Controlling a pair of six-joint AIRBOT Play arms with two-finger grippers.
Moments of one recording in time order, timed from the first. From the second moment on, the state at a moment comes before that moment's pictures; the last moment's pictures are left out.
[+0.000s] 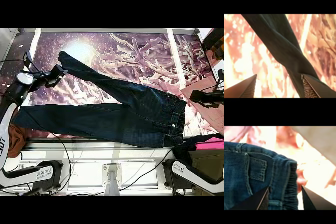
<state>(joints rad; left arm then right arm) 0.07 -1.37 1.09 0.82 -0.57 -1.51 -0.47 -1.20 1.00 -1.39 1.01 1.44</state>
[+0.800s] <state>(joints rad) 0.07 -1.38 1.09 0.78 -0.58 -1.41 -0.59 -1.50 1.00 -1.13 0.92 1.28</state>
